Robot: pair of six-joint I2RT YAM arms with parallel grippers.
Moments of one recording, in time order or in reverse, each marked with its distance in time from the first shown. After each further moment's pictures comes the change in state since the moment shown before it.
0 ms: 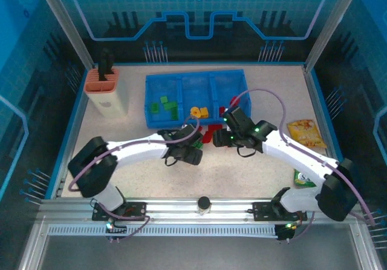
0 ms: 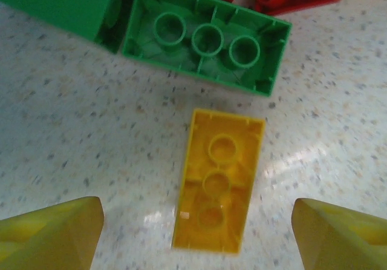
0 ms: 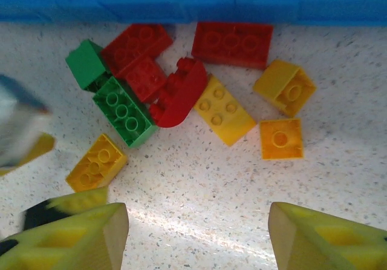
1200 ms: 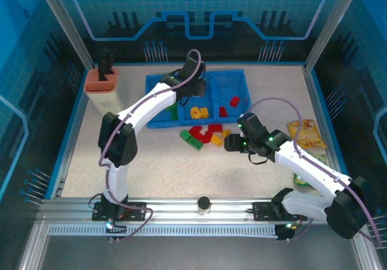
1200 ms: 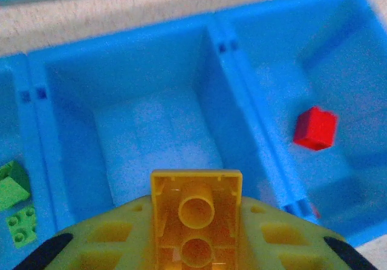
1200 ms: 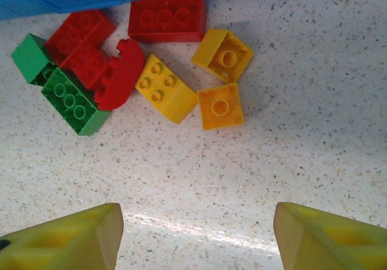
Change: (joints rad) left arm 0.293 0.380 0.888 -0.105 -0.068 0.179; right arm -0.097 -0.128 -0.167 0.011 -0.025 0.013
